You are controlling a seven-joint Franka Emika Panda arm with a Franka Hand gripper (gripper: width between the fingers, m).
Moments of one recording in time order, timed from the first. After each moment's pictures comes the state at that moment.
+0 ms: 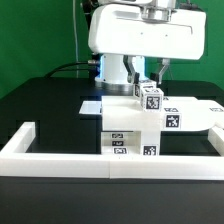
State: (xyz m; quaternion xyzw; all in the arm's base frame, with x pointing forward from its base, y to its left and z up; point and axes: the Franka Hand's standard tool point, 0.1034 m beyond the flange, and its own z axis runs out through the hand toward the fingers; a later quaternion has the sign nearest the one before) arm 0.561 0.005 0.124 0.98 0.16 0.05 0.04
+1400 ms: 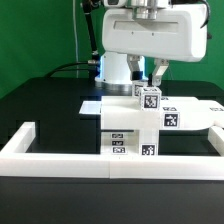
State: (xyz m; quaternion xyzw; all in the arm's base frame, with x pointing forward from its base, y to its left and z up) arm 0.560 0.006 0.124 0.89 -0.45 0.04 0.00
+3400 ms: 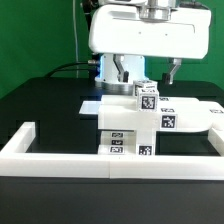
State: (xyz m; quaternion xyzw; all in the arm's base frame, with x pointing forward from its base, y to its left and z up) arm 0.560 0.006 0.125 0.99 0.12 0.04 0.04
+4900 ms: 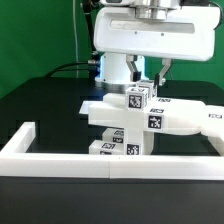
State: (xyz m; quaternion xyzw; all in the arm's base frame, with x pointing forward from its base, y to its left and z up) arm 0.562 0.011 0.125 0.97 -0.25 0.05 0.02
